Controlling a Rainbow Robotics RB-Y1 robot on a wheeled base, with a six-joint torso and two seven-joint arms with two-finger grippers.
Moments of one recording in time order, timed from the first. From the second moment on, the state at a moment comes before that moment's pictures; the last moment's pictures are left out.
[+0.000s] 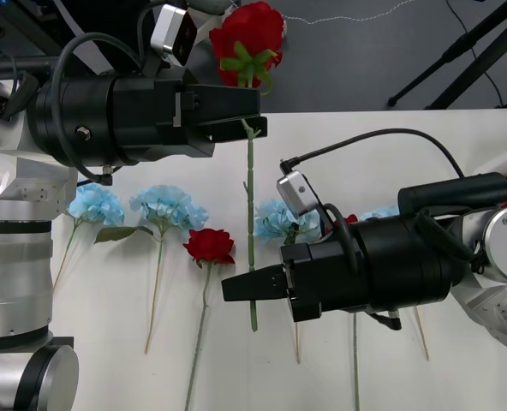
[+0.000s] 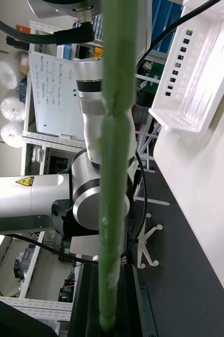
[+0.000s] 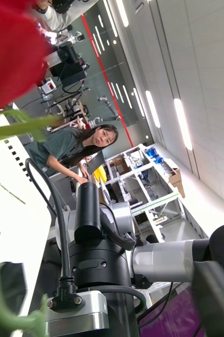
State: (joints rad) right arm -0.20 -0.52 0.35 -2.12 -1.82 1.16 1.56; left arm -0.54 0.19 0.17 -1.74 1.81 1.54 -1.62
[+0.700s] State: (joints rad) right arm -0.20 -0.58 -0.09 -2.11 -1.67 1.62 1.50; left arm -0.52 0.20 0.17 -1.73 1.76 1.54 -1.62
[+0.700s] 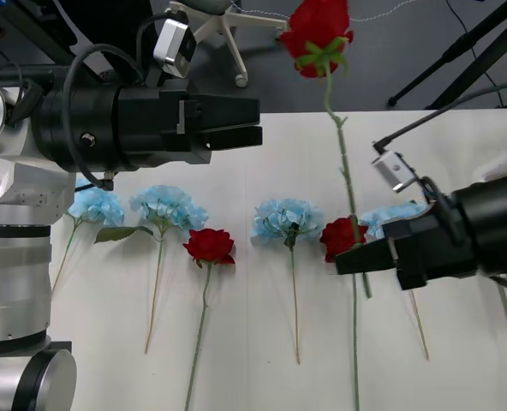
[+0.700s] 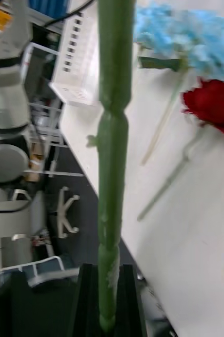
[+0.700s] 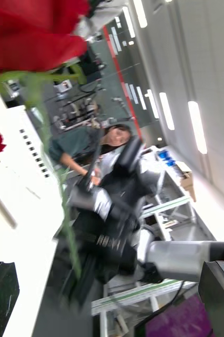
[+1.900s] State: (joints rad) right arm -0.20 -0.96 -0.55 -1.37 -1.05 1.82 2.03; left arm -0.47 0.74 0.00 -1.84 0.98 1.88 -1.62
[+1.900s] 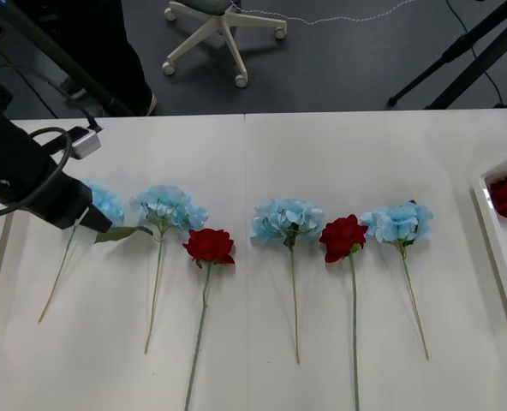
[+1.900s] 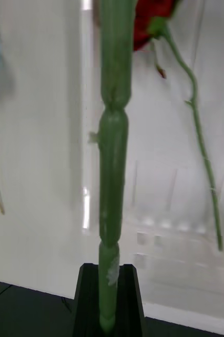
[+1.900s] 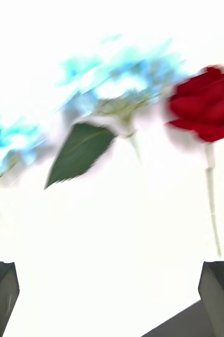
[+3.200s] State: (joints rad) right arm -0.20 -0.97 -0.34 -1.06 -0.79 1.31 2.17; left arm -0.29 0.69 -0.16 -1.48 0.67 1.33 -1.62
